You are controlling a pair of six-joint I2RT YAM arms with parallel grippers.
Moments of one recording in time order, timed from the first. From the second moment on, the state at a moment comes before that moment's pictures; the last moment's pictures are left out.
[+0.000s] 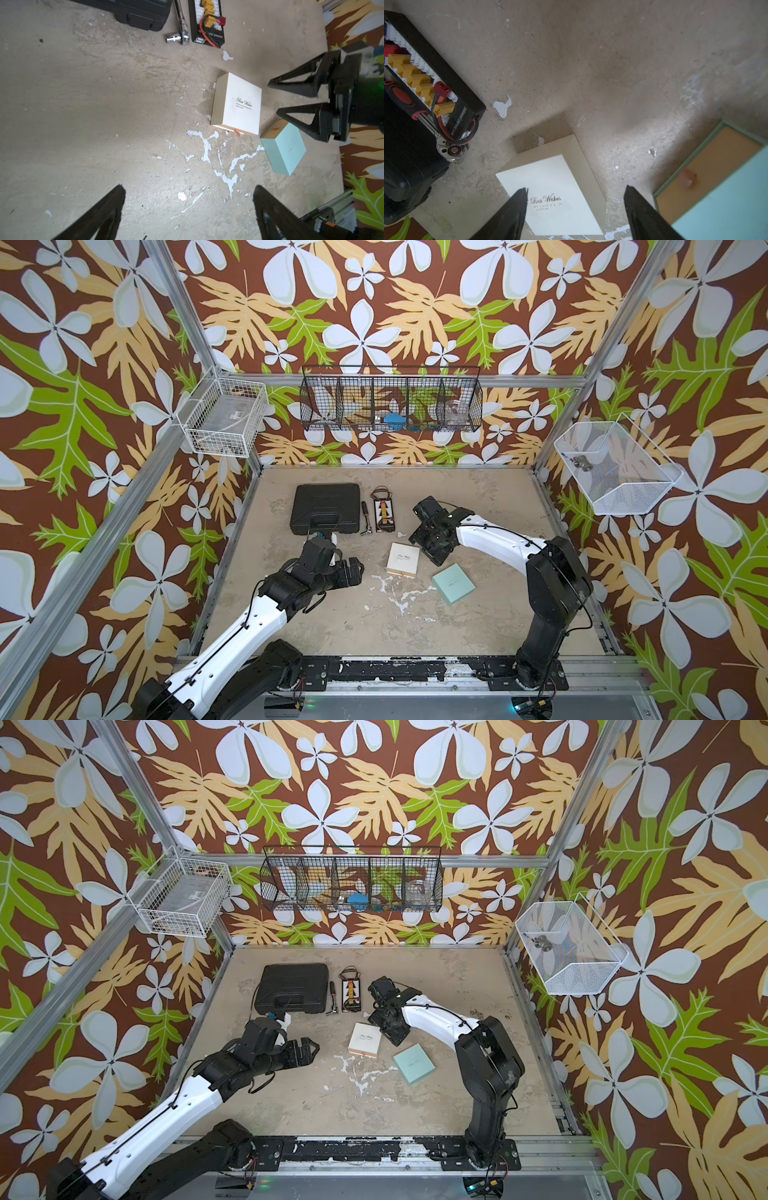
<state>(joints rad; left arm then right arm) -0.55 0.91 0.68 -0.61 0.03 -0.64 0.62 1.84 1.33 -0.74 -0.02 1.34</state>
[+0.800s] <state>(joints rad) -0.60 0.87 0.67 -0.56 -0.04 -0.65 0.60 1.91 1.33 -0.67 -0.12 1.50</state>
